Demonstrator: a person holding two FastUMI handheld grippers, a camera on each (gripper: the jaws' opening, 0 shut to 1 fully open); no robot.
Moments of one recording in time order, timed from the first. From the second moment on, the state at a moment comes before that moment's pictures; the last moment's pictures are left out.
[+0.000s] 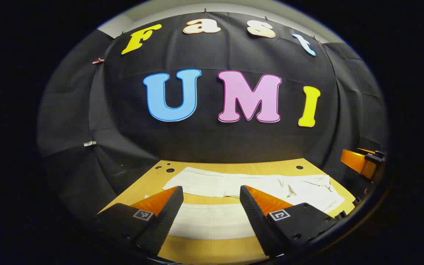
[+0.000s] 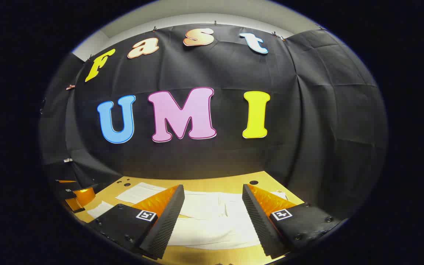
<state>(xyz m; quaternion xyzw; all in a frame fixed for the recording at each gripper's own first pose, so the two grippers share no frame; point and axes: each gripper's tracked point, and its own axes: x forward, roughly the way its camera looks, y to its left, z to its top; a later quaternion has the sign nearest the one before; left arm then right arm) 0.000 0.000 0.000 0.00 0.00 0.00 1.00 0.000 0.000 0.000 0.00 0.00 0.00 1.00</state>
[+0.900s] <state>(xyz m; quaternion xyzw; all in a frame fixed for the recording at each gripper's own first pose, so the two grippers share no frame) 0.033 -0.018 0.023 0.04 -0.04 -0.04 1.00 0.049 -0.002 -0.003 -0.01 0.00 0.01 1.00</state>
